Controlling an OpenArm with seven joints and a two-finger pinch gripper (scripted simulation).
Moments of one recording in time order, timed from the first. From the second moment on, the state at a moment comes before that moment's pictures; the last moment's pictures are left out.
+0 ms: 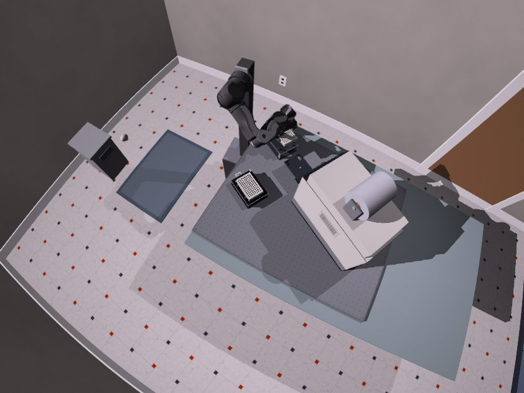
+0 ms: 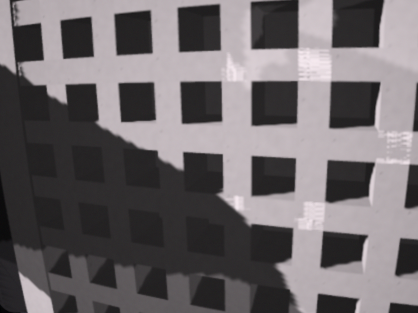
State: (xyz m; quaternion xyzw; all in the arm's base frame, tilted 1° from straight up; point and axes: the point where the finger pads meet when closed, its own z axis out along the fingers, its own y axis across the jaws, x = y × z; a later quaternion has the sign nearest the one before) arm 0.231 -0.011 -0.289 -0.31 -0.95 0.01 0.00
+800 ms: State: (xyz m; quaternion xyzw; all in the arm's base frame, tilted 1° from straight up) arm 0.266 -0.046 -0.288 -0.31 -0.95 0.01 0.00
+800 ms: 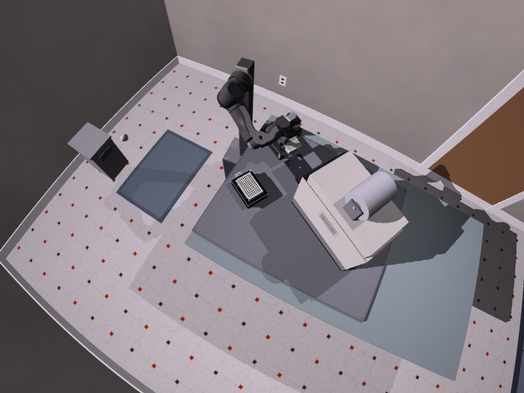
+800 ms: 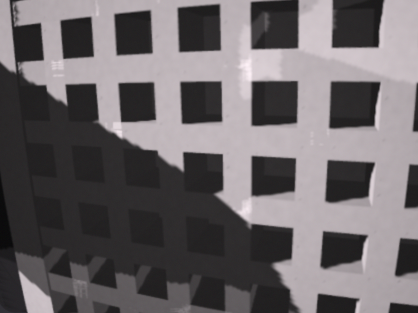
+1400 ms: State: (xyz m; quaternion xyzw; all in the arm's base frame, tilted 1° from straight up) arm 0.291 -0.070 -0.288 -0.31 -0.95 0.01 0.00
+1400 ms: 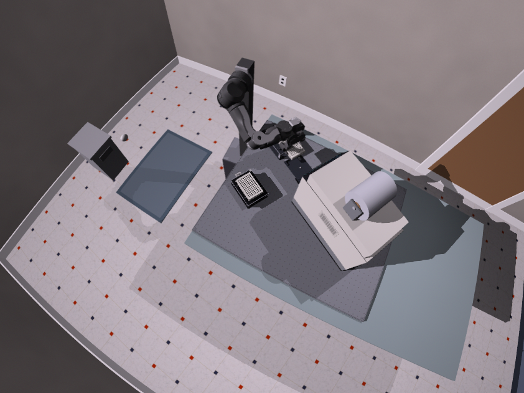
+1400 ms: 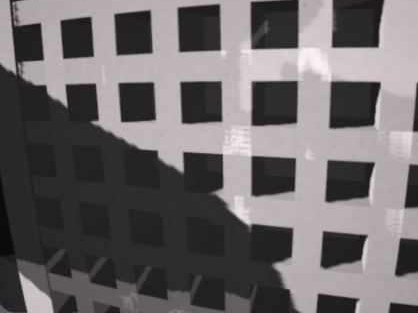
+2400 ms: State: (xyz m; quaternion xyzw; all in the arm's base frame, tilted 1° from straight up) arm 0.337 -0.117 -0.289 -0.31 -0.95 0.01 0.00
